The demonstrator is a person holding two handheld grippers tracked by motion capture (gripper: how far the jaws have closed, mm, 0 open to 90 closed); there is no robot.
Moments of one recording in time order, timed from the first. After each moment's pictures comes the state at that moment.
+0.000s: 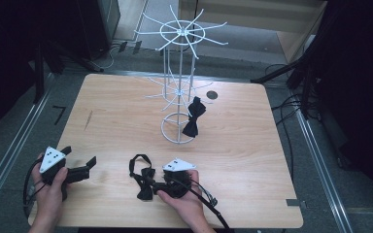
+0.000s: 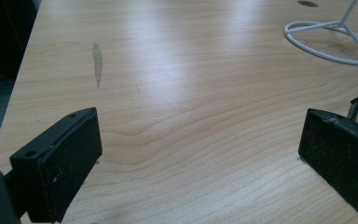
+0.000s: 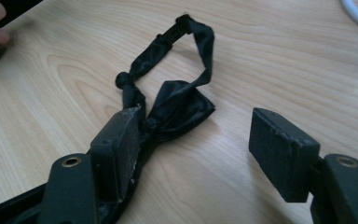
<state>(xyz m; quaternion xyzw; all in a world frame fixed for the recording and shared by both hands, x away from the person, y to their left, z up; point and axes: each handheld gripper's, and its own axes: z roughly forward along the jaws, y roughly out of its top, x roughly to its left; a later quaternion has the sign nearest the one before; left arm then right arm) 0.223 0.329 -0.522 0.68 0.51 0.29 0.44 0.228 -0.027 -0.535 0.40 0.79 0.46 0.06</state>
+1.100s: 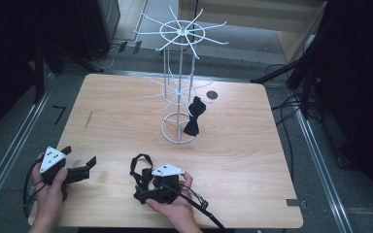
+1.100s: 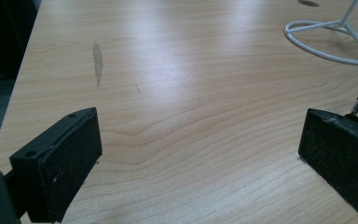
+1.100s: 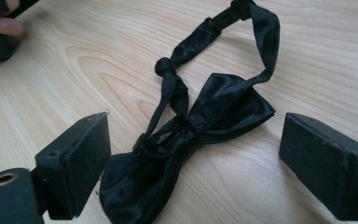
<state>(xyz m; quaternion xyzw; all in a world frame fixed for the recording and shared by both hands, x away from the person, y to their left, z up) 0.223 0.329 -0.522 0.68 0.51 0.29 0.44 0.214 0.000 -0.538 0.41 0.80 0.44 0.05</state>
